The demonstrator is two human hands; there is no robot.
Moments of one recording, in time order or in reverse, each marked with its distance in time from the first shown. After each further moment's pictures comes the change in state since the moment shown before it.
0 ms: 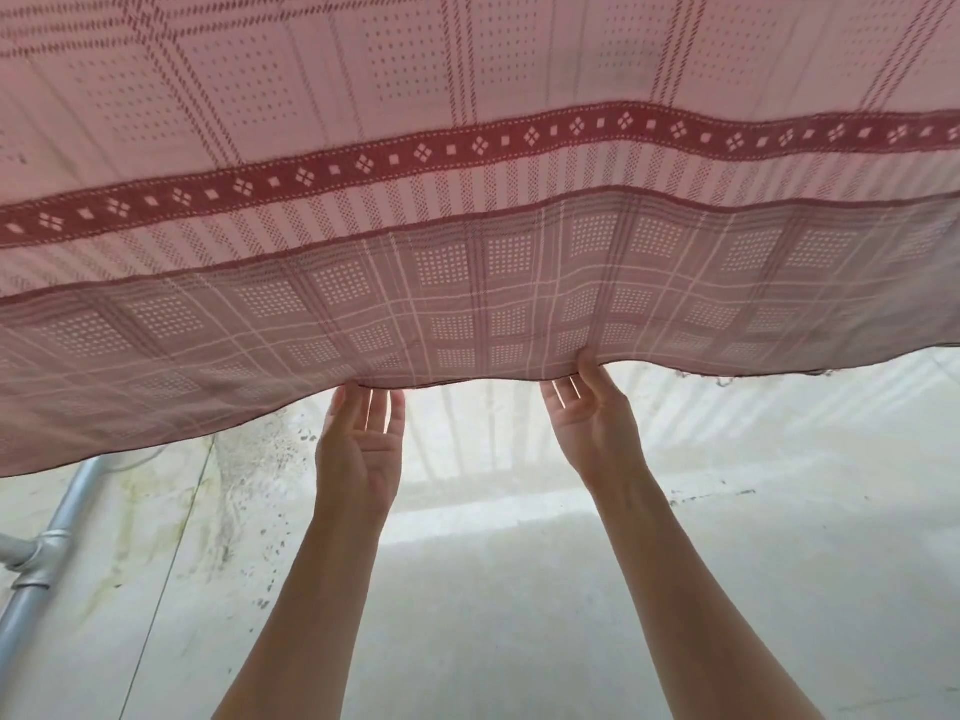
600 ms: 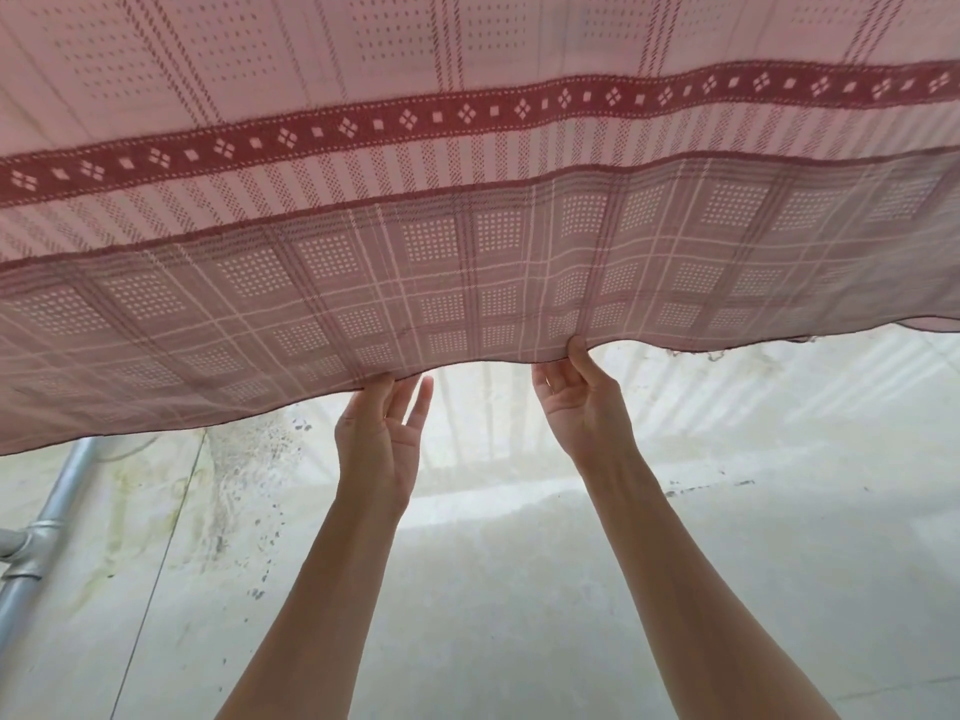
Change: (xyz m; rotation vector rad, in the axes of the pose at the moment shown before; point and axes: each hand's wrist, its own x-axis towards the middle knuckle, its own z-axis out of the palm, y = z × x) left_hand 0.001 -0.020 0.010 0.115 0.016 0.020; right_hand 0.011 0.004 0.001 0.091 0.072 0.063
